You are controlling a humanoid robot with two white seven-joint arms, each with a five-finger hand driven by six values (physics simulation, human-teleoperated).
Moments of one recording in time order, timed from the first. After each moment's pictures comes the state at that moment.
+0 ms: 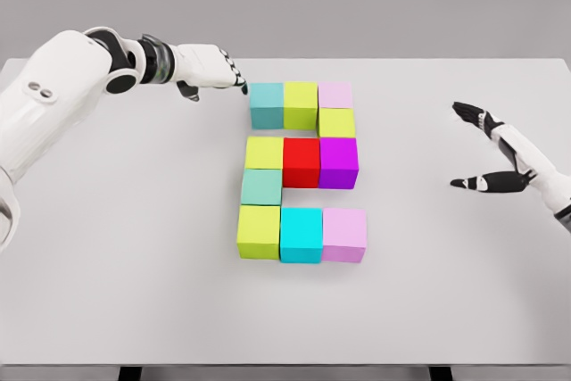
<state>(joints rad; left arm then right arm) -1.24 0.30 -1.29 -0.61 -0.76 -0.61 -0.22 -0.21 -0.51 -0.01 -1.12 -0.17 -0.61 0.61</state>
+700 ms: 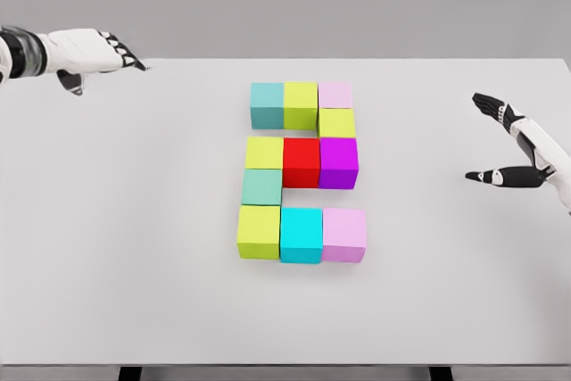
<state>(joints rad) -1.23 0.64 -1.24 -0.70 -0.72 -0.61 -0.21 -0.21 -0.51 -0.06 -1.12 -0.17 -0.61 0.61</state>
